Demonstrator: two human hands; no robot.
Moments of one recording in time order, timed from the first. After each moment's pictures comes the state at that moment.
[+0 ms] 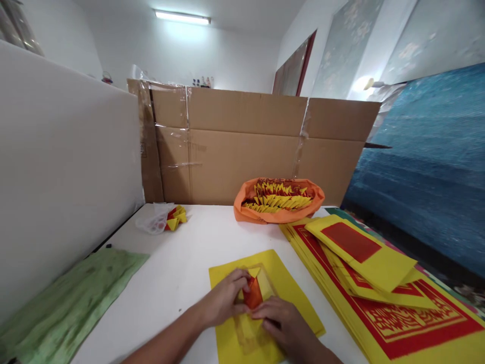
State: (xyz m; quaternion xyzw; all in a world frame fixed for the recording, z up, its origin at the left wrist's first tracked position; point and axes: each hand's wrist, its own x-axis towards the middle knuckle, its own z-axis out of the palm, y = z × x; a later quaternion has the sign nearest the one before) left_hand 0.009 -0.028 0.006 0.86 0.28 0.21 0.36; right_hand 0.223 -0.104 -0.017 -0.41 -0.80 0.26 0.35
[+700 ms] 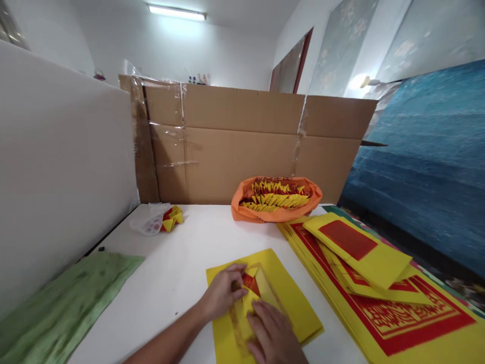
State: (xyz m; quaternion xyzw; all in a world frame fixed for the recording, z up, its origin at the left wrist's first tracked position) left_hand 0.018 -0.013 -0.012 0.77 0.36 0.29 0.43; right_hand 0.197 -0.126 -0.065 -0.45 -0.82 -0.10 0.33
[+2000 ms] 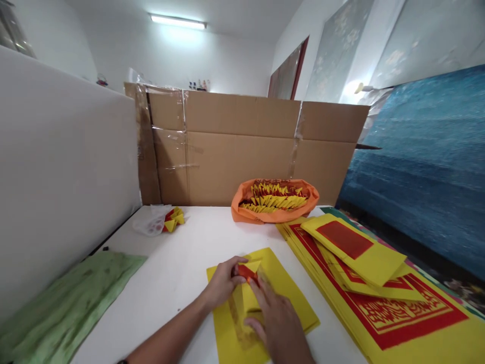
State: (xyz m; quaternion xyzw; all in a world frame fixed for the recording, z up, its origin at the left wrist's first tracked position) left_hand 0.026 -0.004 -0.003 0.68 0.37 0.34 0.52; right_hand 0.186 -0.118 -0.020 -0.64 -0.73 0.07 0.24
